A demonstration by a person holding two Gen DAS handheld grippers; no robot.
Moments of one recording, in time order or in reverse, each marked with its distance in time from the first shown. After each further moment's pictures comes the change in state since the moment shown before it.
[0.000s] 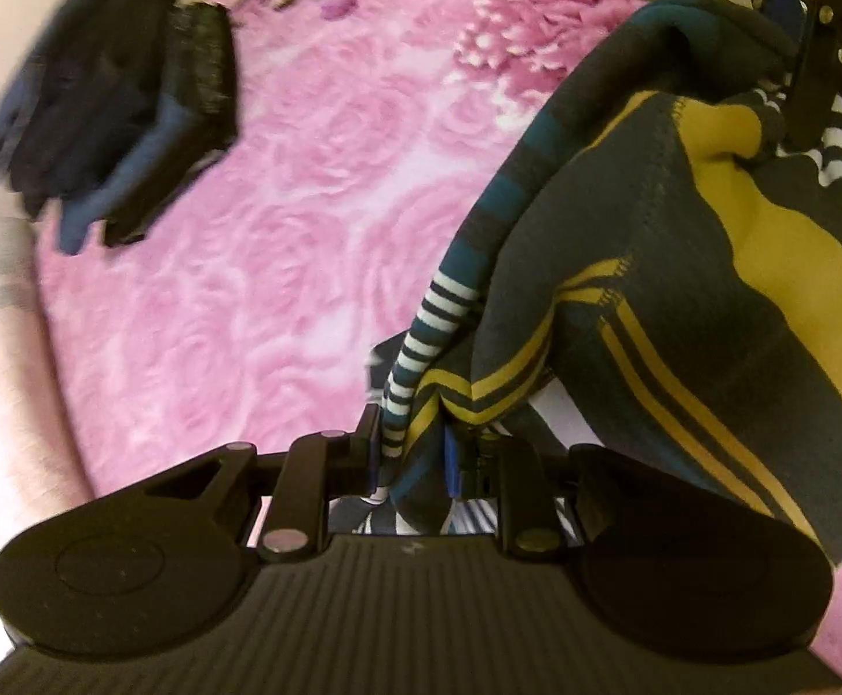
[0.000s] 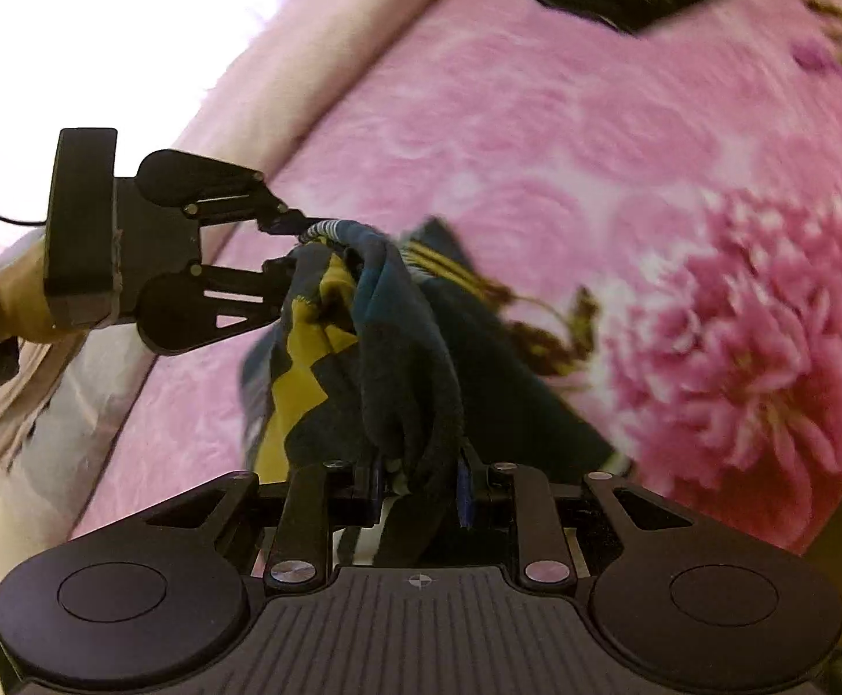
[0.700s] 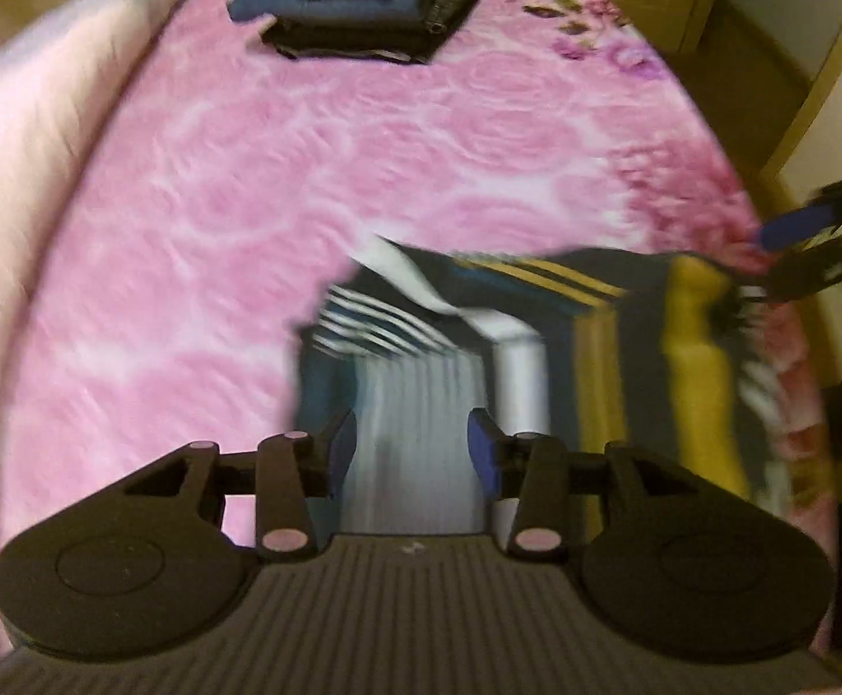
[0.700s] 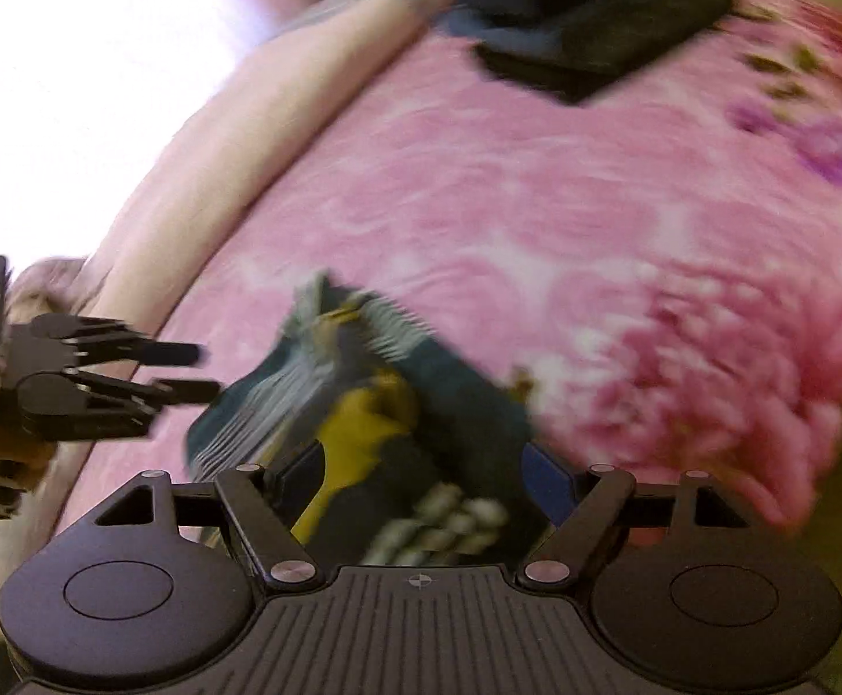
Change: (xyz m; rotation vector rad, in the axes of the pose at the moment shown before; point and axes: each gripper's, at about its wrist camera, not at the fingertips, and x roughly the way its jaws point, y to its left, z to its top) left arm -0.057 0.000 -0.061 -0.814 -0.062 -0.130; right arm -0.011 0.020 0.007 -0.058 -0.144 -0.111
